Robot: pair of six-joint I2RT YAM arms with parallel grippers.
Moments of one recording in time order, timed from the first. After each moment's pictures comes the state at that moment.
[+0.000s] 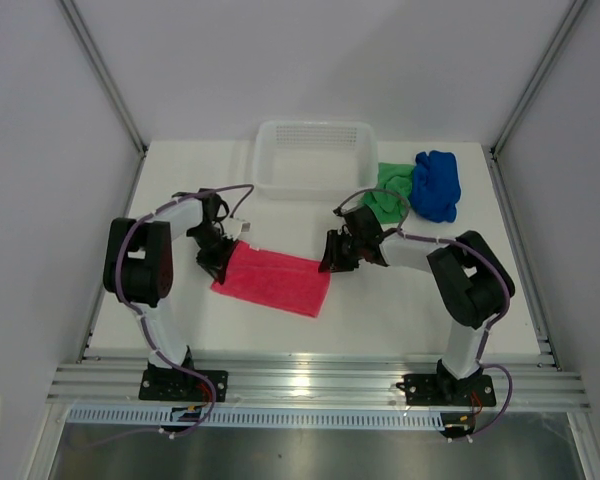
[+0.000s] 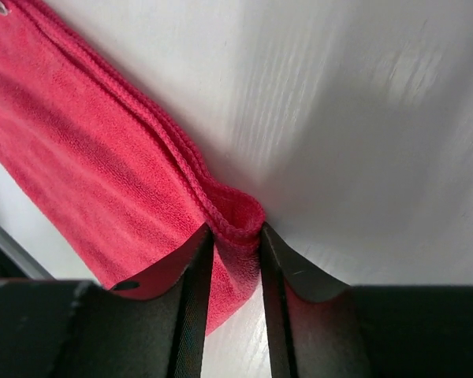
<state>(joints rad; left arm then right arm) -0.11 1.88 1.22 -0.99 0.25 0.37 0.57 1.85 1.04 -0.10 -0.34 0.52</state>
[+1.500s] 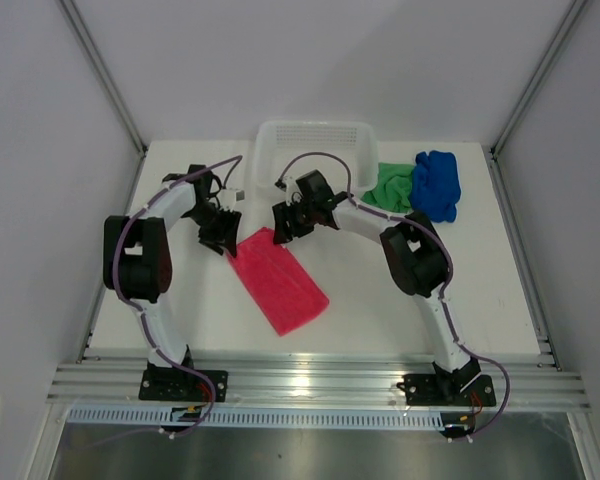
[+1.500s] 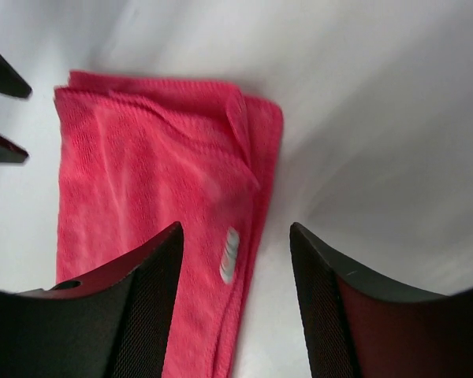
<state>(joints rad) -0.07 1.92 1.42 -0.97 0.37 0.27 0.65 2.27 1.71 -0.27 -0.45 0.18</state>
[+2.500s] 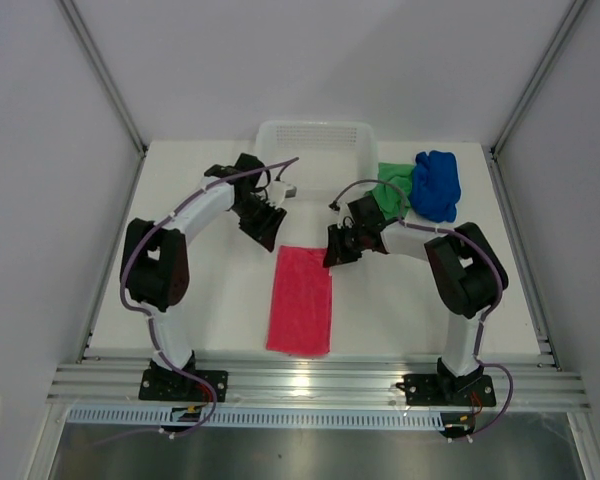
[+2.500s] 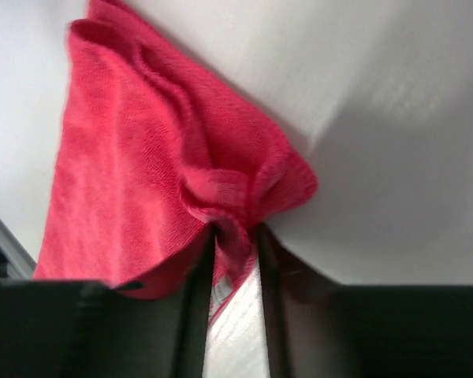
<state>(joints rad) -0.34 1.89 1.54 -0.98 0.38 0.33 0.51 1.91 1.12 -0.16 -0.47 0.28</state>
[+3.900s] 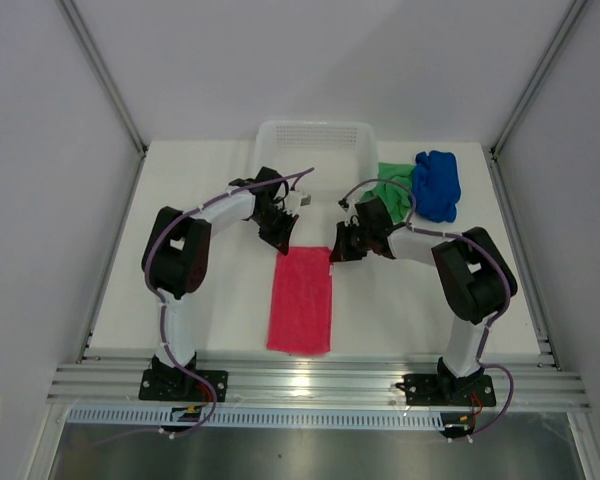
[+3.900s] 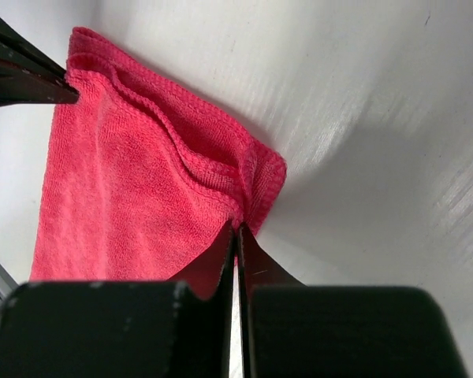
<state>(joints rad) -0.42 2.05 1.51 -0.74 0.42 0.20 0.48 1.85 1.02 -0.03 -0.40 0.34</state>
